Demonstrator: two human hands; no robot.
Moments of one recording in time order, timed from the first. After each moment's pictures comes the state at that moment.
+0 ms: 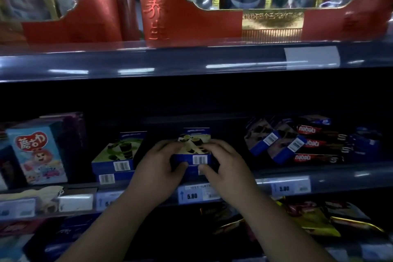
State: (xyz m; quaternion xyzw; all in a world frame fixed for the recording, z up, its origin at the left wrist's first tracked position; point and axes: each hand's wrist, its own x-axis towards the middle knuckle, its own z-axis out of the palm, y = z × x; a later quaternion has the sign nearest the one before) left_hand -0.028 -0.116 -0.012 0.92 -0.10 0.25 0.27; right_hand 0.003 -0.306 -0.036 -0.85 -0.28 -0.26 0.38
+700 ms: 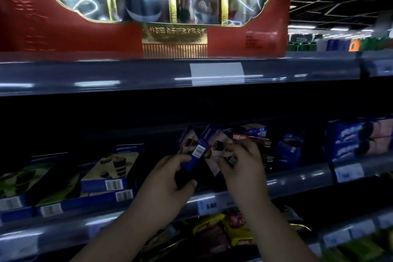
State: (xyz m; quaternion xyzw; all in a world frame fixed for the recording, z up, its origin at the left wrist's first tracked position) left_hand 0.001 -0.275 -0.023 0.87 -0.20 0.18 0.40; right_hand 0.022 -0.472 -0.030 -0.83 -0.06 -0.43 0.36
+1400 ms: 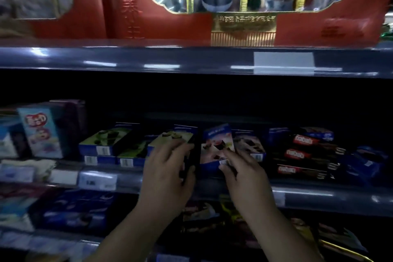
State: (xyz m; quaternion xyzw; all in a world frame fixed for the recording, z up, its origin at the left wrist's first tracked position) left_hand -0.060 -0.218 -0.034 0.88 -0.08 0.43 0.19; right_hand 0.005 -0.399 -0.054 -0.85 -0.24 -0.32 0.35
